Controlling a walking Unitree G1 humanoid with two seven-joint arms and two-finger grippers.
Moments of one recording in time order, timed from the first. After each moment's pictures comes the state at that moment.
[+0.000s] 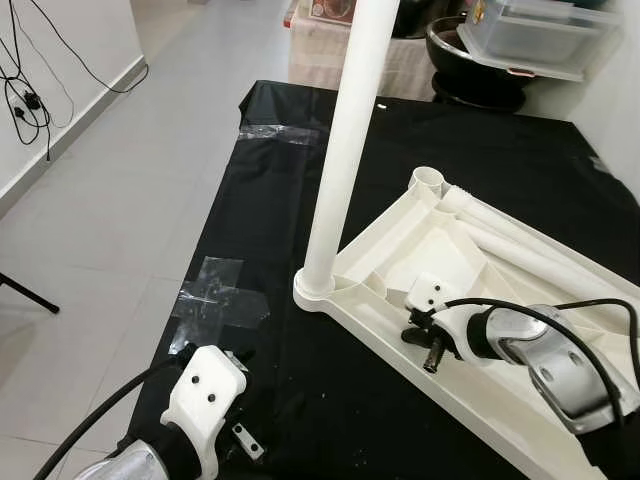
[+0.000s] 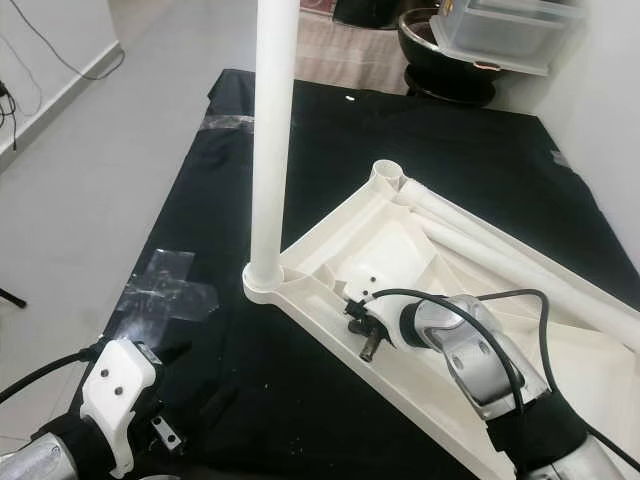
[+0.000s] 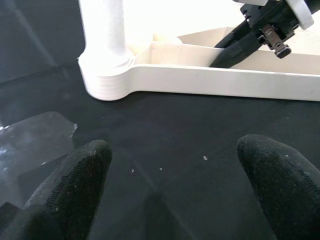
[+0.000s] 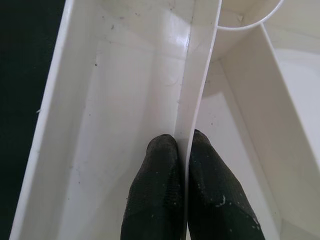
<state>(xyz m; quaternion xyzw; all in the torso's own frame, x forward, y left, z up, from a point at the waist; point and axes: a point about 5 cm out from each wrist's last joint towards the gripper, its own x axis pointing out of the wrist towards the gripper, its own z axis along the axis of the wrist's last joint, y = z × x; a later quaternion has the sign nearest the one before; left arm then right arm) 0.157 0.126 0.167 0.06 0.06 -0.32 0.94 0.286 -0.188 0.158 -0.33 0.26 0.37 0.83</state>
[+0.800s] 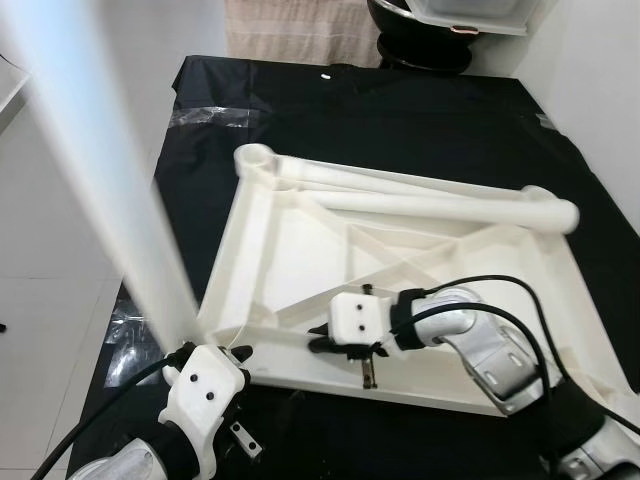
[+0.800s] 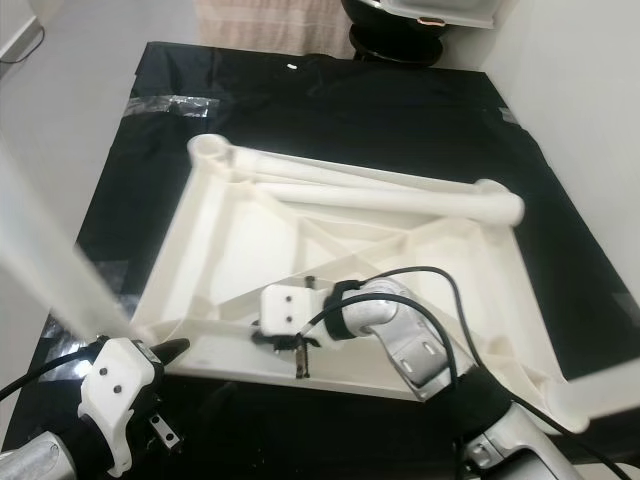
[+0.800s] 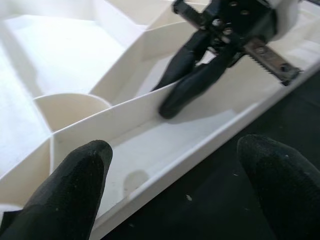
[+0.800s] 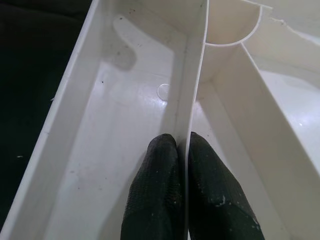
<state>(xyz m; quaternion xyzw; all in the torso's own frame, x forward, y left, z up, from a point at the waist) 0.156 0.127 0.167 0.07 0.07 -0.32 0.94 0.286 -0.093 0.173 -0.39 0.04 0.63 0.67</state>
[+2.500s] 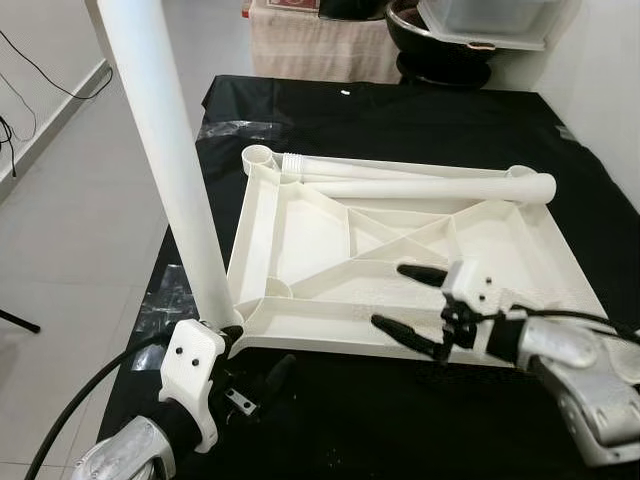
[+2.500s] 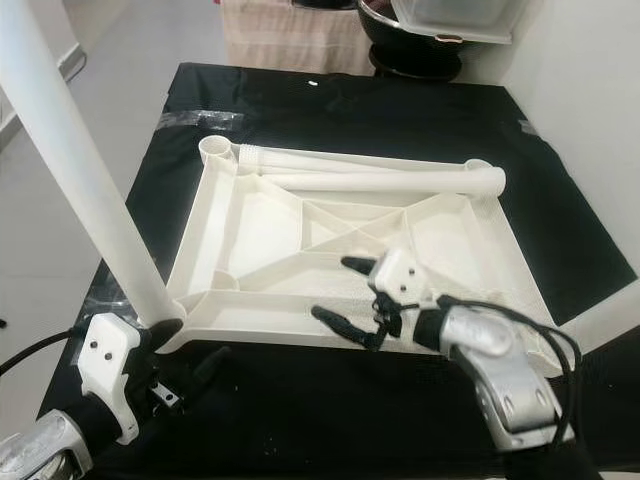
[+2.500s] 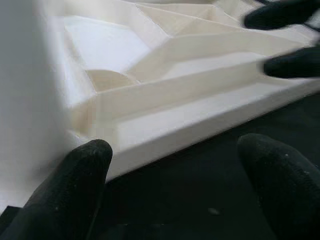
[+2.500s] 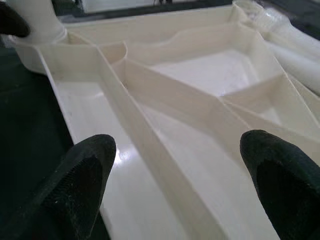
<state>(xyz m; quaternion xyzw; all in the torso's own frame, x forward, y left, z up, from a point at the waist) 0.176 0.130 0.157 -0.02 0.06 -0.29 0.95 0.265 -0.193 0.175 -0.18 0.02 0.42 0.89</state>
